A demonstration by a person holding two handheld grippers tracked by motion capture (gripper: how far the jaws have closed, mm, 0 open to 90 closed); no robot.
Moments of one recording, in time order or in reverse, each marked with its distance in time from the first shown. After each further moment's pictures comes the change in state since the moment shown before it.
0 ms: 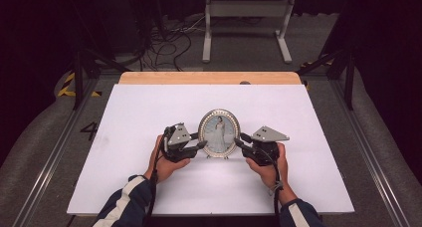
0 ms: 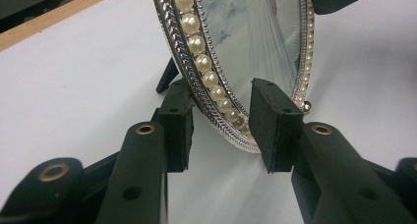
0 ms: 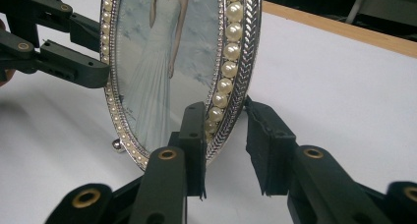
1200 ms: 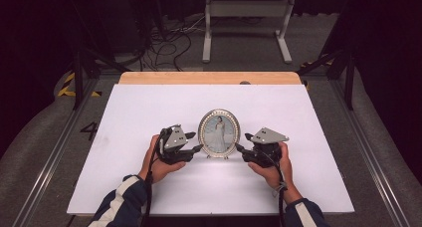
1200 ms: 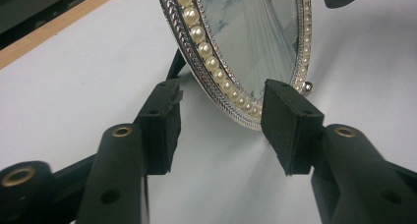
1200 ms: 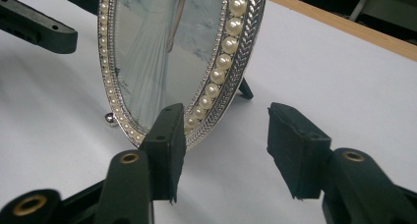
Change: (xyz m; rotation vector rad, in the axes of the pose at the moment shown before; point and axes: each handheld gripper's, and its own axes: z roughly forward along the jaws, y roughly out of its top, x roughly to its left) left arm -0.001 0.000 -0.017 0.038 0.033 0.069; right arm -0.003 -0.003 -0.004 0.053 -0.002 -0.091
